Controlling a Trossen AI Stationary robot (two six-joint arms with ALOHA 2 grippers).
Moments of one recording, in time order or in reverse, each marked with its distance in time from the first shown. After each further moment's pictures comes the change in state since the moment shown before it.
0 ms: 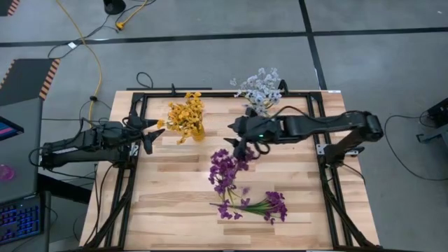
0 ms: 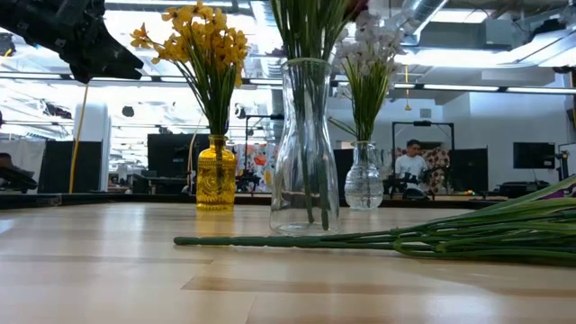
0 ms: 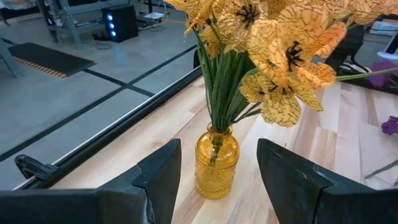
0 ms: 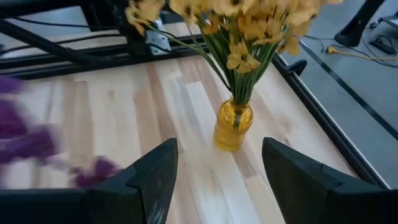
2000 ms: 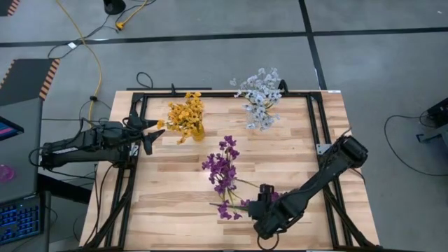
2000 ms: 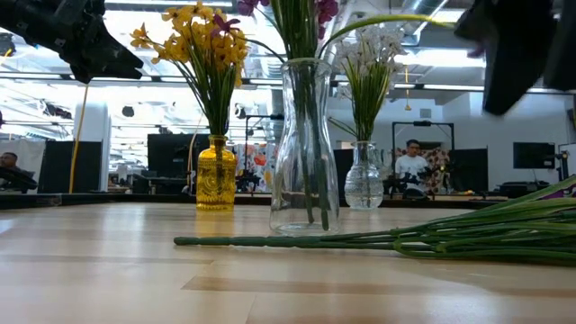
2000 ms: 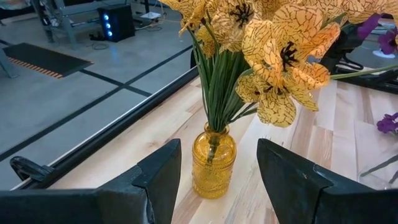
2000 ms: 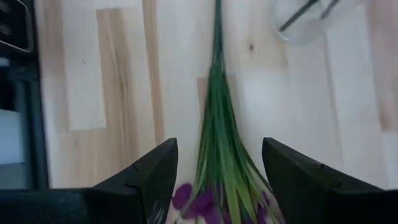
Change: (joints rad) left arm 0.000 0.000 0.000 0.001 0.014 0.004; right arm 0.616 0.339 0.000 -0.382 -0.040 0.585
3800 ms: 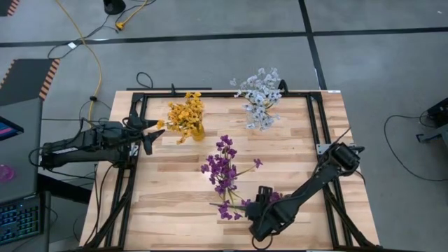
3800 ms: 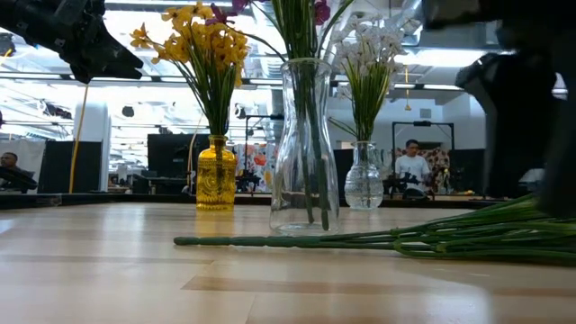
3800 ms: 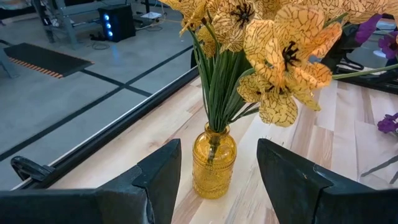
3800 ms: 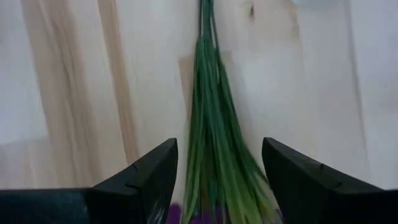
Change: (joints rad) left arm 0.000 0.000 0.000 0.000 -0.001 0.000; right arm 0.001 0.141 0.000 0.016 0.015 0.058
